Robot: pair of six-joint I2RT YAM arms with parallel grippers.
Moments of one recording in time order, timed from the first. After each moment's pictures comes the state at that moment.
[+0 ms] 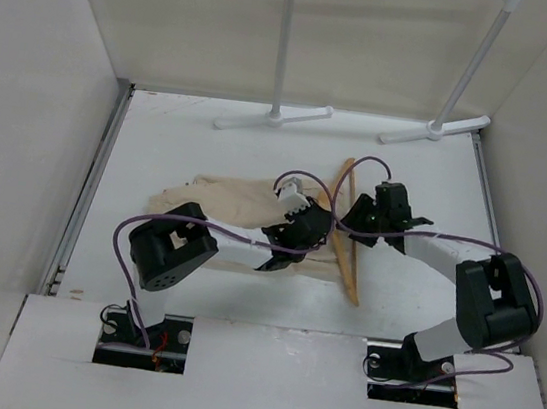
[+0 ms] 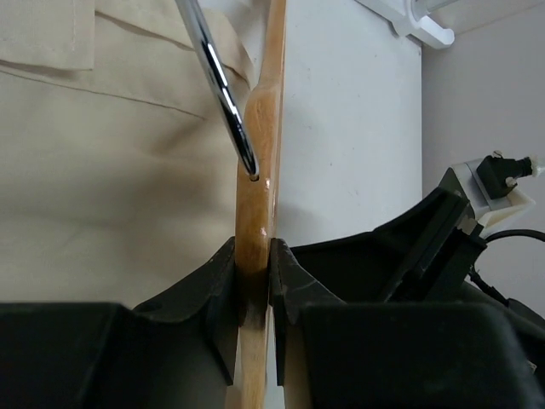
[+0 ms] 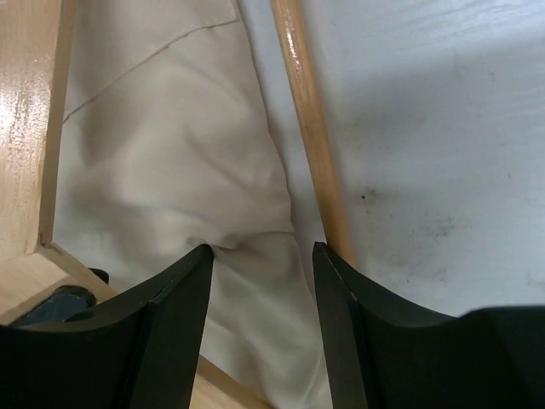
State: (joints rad) left arm -1.05 1.84 0.96 0.42 -0.65 -1.23; right arm 0.33 1.50 0.75 -0.14 -0.14 0.76
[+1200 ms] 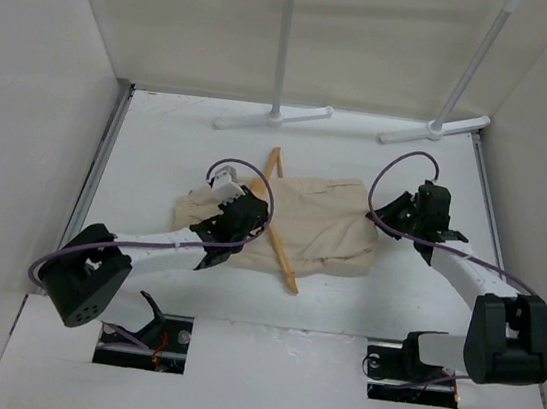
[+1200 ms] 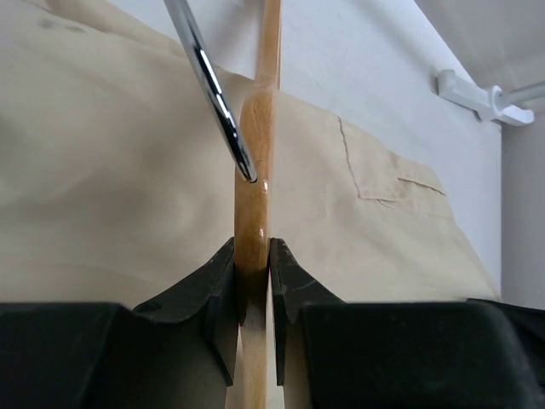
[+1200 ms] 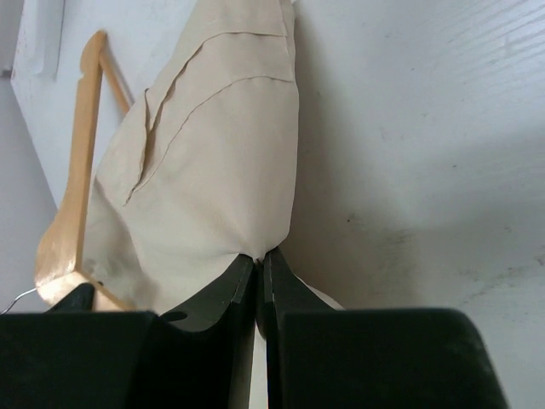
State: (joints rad) left arm -0.81 1.39 0.58 0.31 -0.60 -1.08; right arm 0.11 1.30 0.67 -0.05 -0.26 0.86
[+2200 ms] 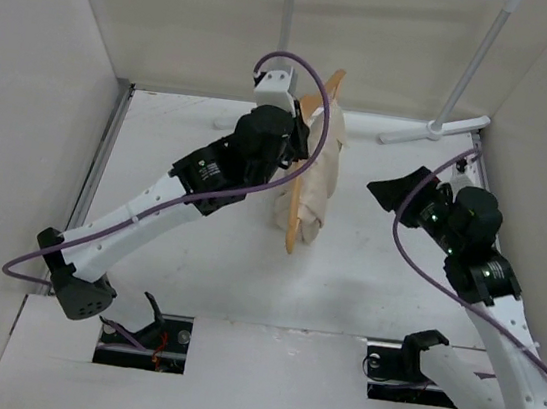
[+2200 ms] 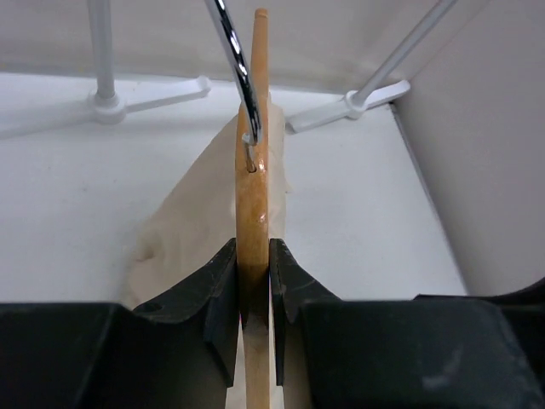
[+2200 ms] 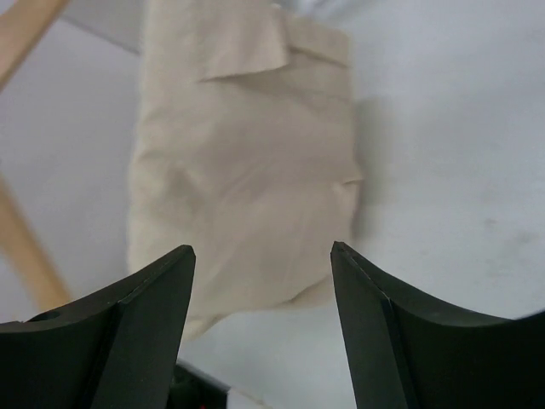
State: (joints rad) left arm -0.95 1.40 1.61 -0.46 -0.59 -0.53; right arm 0.27 0.83 0.91 -0.37 -0.19 0.80
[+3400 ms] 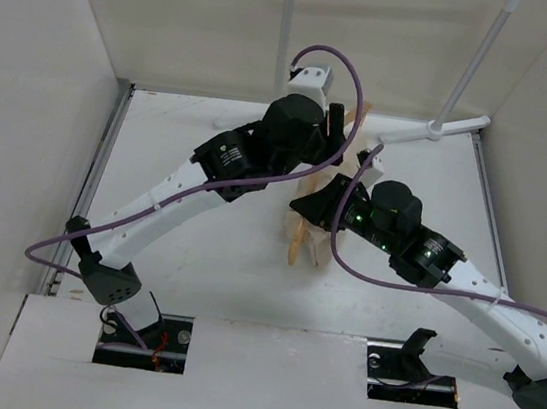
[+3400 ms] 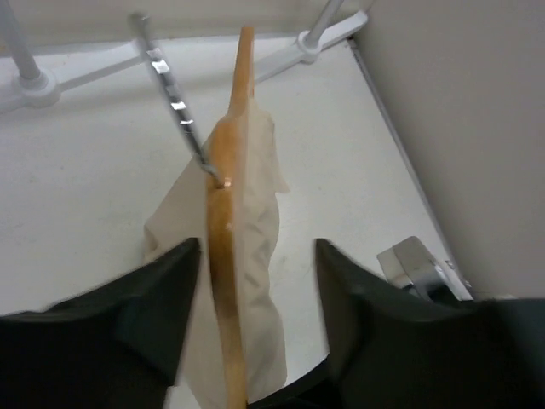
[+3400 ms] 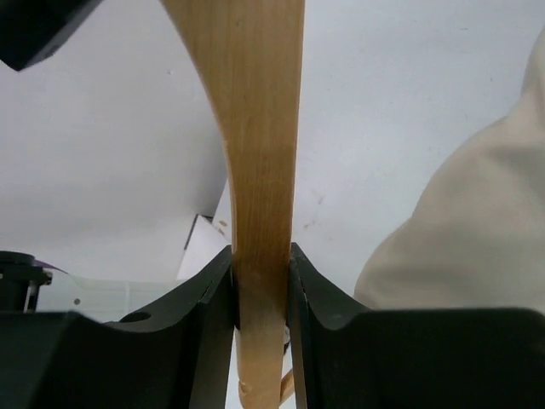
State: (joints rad) left arm -0.99 1.60 1.96 -0.74 -0.44 -0.53; right arm 0.87 1.06 1.05 -0.21 -0.01 0.87
